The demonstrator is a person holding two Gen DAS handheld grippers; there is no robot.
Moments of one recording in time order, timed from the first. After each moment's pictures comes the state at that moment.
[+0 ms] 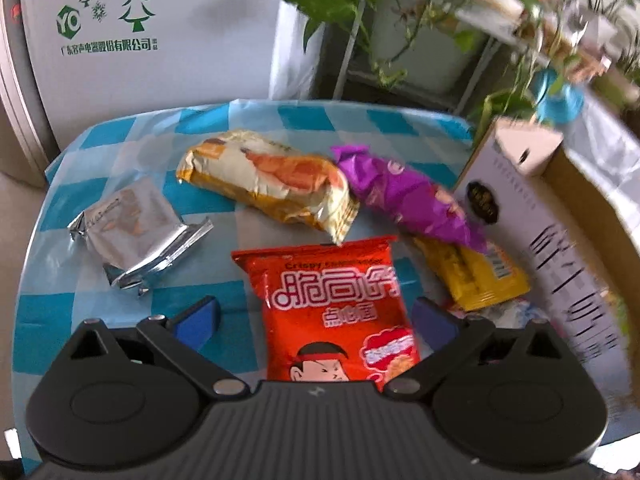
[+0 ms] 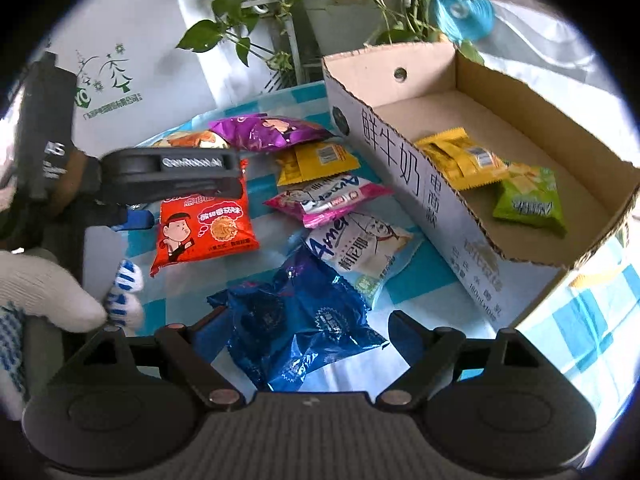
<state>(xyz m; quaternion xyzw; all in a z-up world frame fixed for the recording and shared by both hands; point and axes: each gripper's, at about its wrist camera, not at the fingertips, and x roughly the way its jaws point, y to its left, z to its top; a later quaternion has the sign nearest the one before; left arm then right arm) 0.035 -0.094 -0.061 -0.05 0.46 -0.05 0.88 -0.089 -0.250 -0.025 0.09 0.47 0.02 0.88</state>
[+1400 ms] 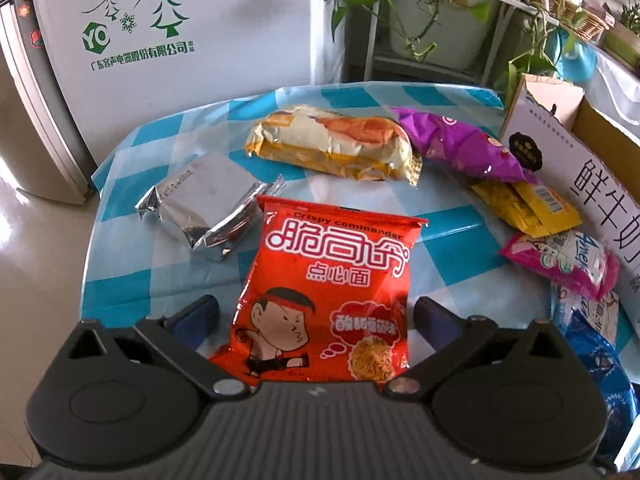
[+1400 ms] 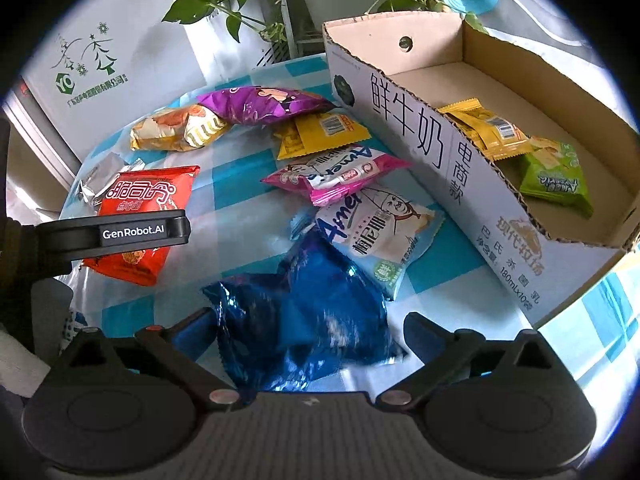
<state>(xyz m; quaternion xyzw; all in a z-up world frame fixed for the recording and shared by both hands) 0.005 -0.066 -0.069 0.02 0.46 -0.03 0.89 -0.072 -0.235 -0.049 0.08 0.49 0.01 0.87</state>
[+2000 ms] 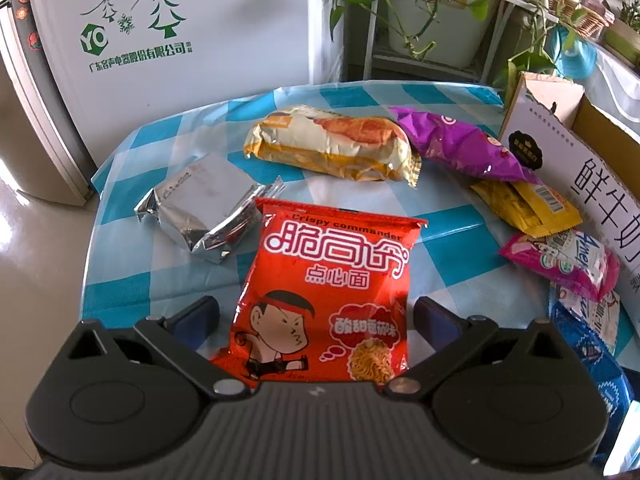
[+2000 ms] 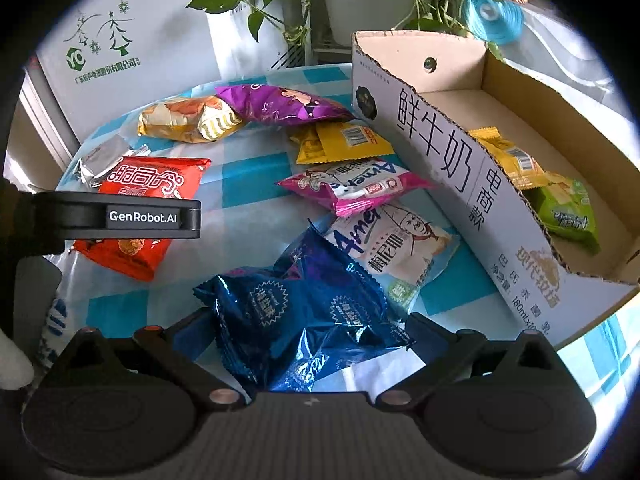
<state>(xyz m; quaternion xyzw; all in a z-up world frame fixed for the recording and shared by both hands) 0.006 -0.067 -0.068 0.02 0.46 -0.03 0.89 -0.067 -0.215 -0.054 0.02 0.47 0.01 0.88</state>
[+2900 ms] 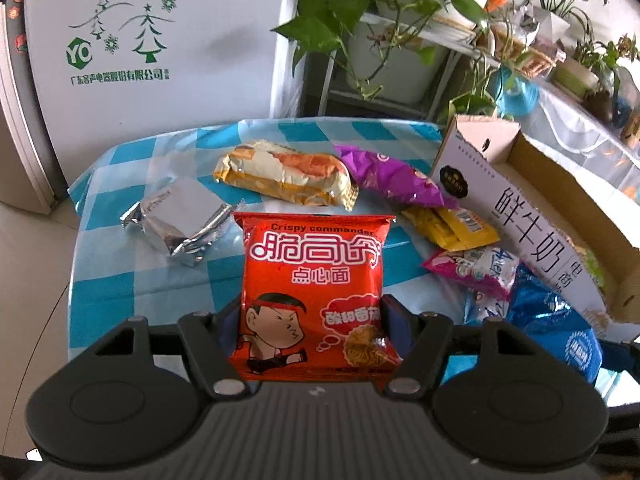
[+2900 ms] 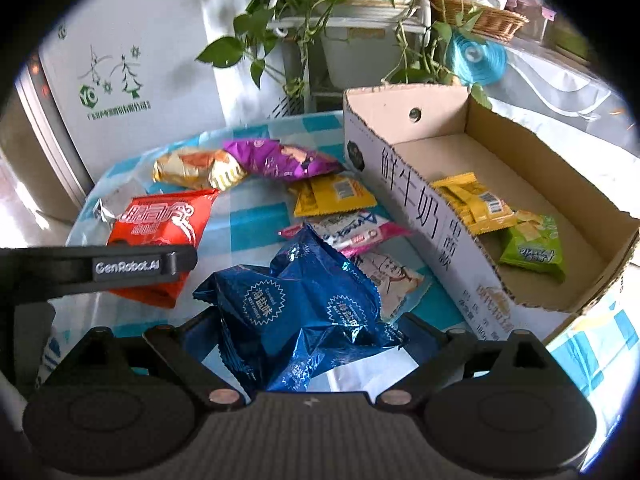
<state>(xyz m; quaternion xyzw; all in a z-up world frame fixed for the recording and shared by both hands) -0.030 -0.058 -0.034 -0.03 0.42 -0.10 0.90 -0.083 -0.225 -0.018 0.03 0.42 0.01 0.91</state>
